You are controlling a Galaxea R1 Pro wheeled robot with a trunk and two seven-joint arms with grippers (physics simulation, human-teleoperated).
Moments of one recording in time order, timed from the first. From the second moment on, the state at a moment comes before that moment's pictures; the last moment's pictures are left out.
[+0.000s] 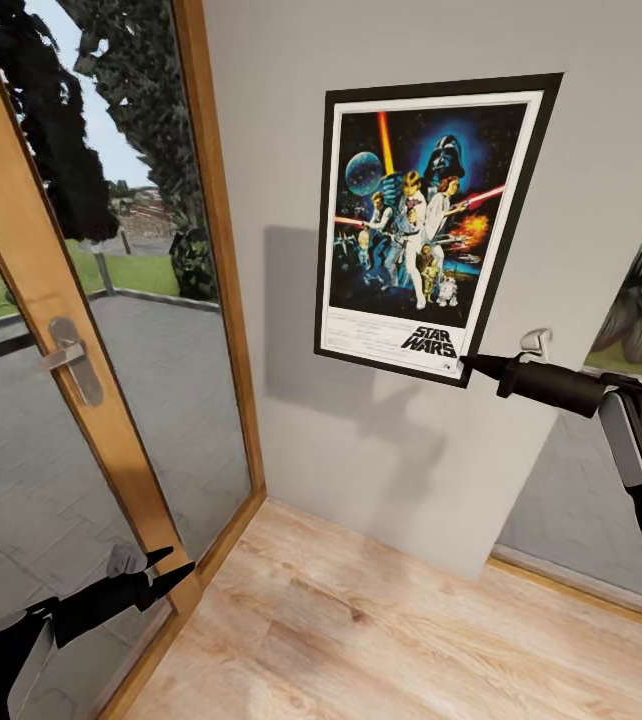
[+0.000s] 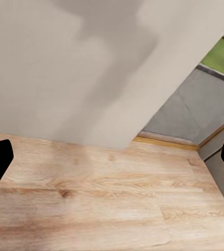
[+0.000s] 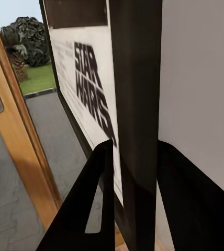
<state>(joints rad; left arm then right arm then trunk) -0.37 0.26 0.30 -0.84 0.12 0.12 -1.13 -0.89 -0.39 -0.10 -1.25 -0.30 0.60 1.02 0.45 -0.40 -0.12</state>
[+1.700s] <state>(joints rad) -0.37 0.26 0.30 -0.84 0.12 0.12 -1.13 -0.94 -0.37 -0.10 -1.24 -0.29 0.61 1.01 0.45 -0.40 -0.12</state>
